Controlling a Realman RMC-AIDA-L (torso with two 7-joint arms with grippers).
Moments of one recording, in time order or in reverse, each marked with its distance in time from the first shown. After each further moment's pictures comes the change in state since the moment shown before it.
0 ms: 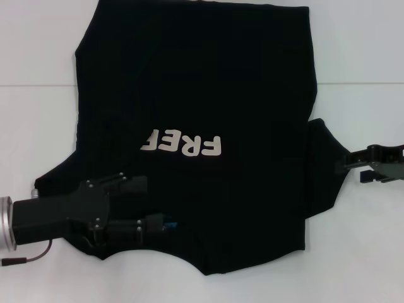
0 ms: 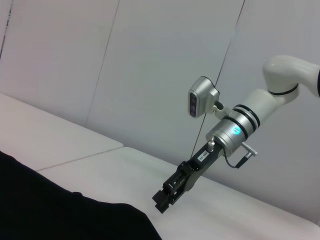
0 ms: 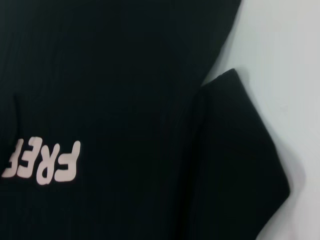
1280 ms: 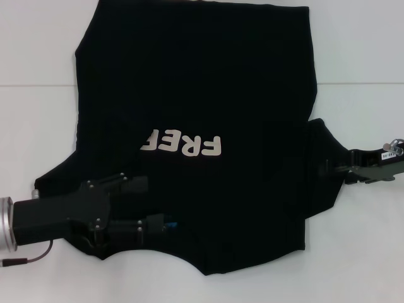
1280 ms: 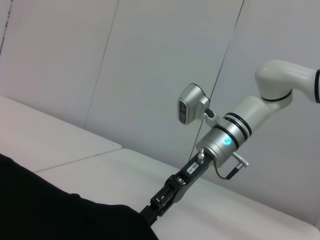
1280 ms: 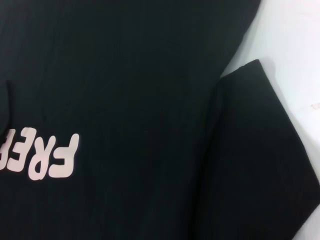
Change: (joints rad) left arm 0.000 -0.002 -0.004 -0.002 0.001 0.005 0.001; right arm 0.024 0.038 -0.064 0.035 0.006 0.099 -0.002
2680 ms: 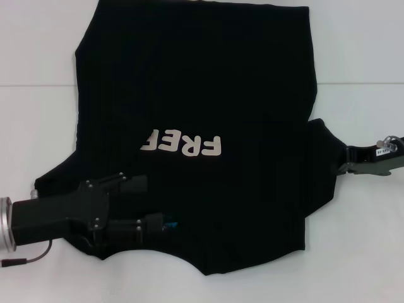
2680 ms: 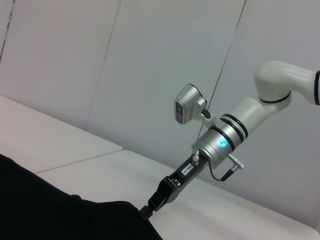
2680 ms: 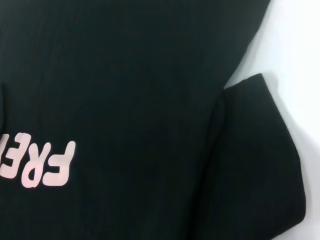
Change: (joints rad) left arm 0.003 0.000 -0.002 0.001 -0.004 0.003 -0.005; right arm 0.015 0.010 -0.025 0.003 -0.006 0.046 0.004
